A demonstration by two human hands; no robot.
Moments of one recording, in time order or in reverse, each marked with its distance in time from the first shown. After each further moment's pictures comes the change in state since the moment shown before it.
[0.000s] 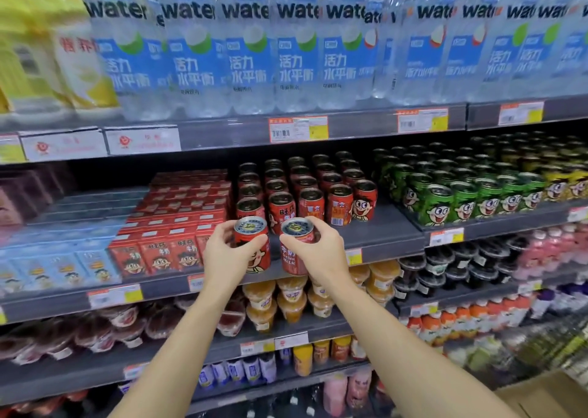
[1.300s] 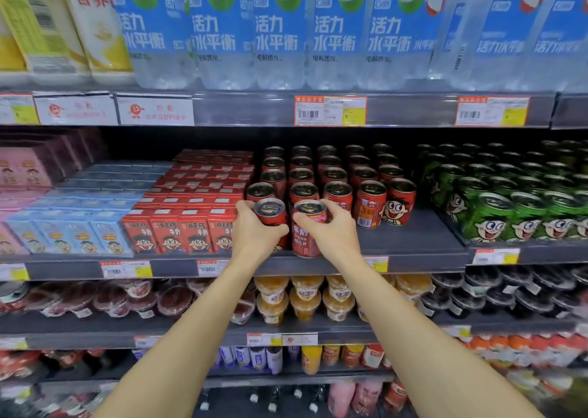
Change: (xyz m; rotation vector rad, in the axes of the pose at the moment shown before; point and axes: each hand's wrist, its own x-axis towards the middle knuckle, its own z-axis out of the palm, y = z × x) left_hand 0.046 -0.018 0.040 0.211 0.073 -0.098; right_hand 0.059 0.011 0.015 0.005 -0.154 -0.038
